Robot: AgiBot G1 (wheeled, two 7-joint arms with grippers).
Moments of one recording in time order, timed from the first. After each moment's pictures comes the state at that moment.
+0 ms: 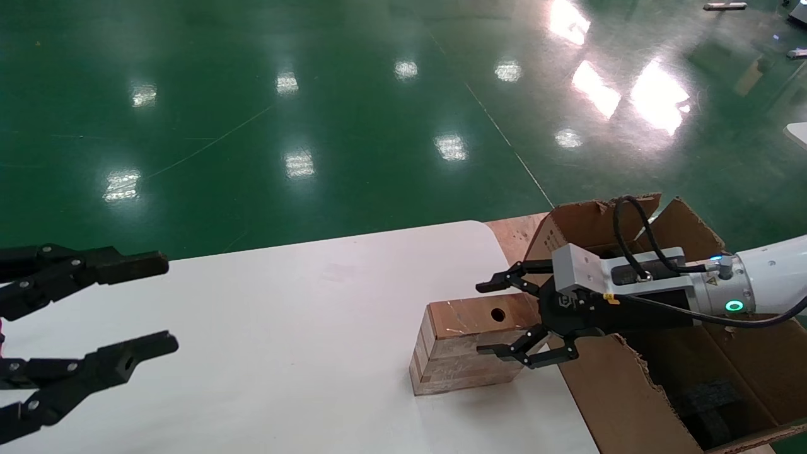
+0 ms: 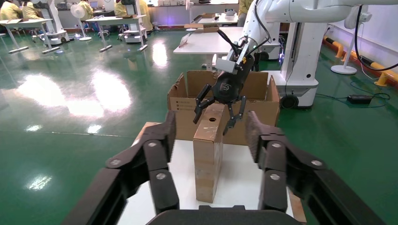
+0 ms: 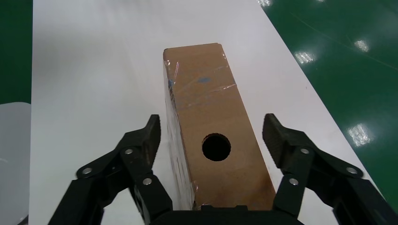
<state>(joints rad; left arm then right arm) -1.09 0.58 0.35 -1.26 0.68 1.47 -0.15 1.44 -0.56 -0.91 0.53 -0.95 -1.58 -0.41</state>
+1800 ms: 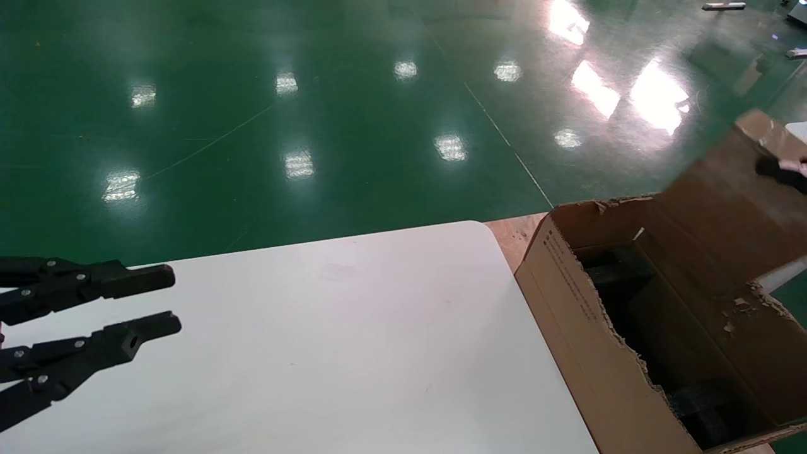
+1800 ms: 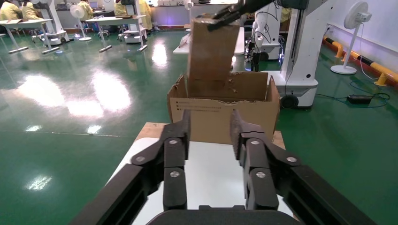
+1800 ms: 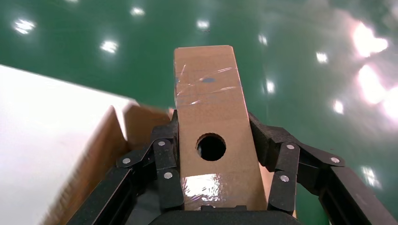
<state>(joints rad) -1.09 0.58 0.35 -1.26 0.68 1.47 -0.15 1.67 -0.13 -0.86 0.42 -0.90 -1.35 0.07</state>
